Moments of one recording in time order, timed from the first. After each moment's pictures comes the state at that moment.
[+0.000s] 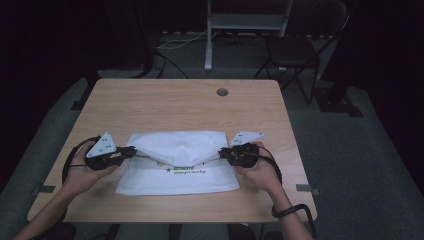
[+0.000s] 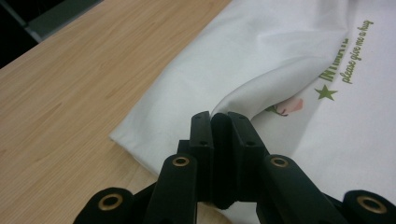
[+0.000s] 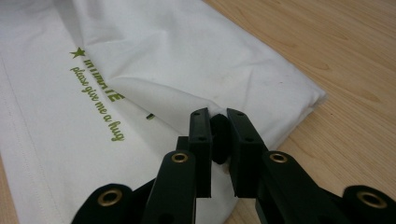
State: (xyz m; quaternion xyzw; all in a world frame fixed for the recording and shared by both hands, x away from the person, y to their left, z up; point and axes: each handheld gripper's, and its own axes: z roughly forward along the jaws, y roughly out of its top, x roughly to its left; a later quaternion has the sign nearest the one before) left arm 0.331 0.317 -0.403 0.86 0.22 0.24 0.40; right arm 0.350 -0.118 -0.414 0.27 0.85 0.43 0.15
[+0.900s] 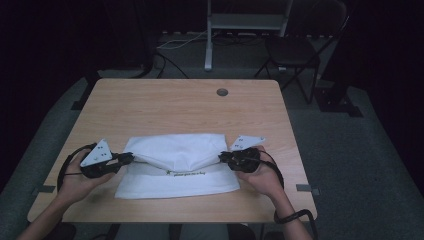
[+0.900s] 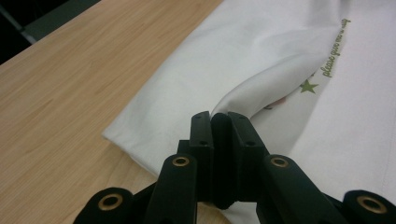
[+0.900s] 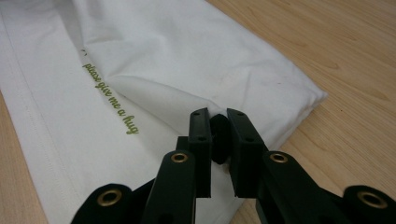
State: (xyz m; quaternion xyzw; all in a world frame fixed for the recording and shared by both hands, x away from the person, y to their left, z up) left arm 0.309 0.320 -0.405 0.86 0.21 0.24 0.41; right arm 0.335 -0.120 -0.412 0.26 0.85 0.43 0.15
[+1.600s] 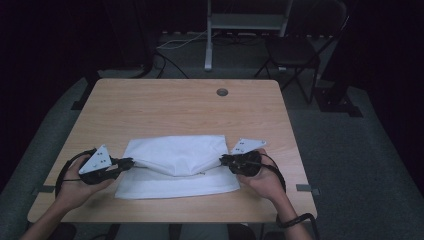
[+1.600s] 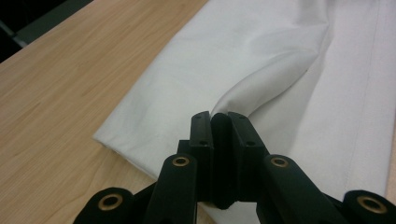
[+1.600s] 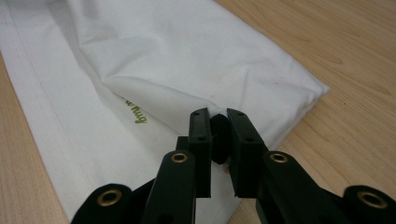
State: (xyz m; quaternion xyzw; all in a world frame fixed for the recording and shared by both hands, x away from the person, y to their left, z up) left arm 0.294 0.317 -0.405 0.86 0.19 0.24 0.40; right arm 0.327 -0.122 -0.413 0.25 0.86 0.42 0.16
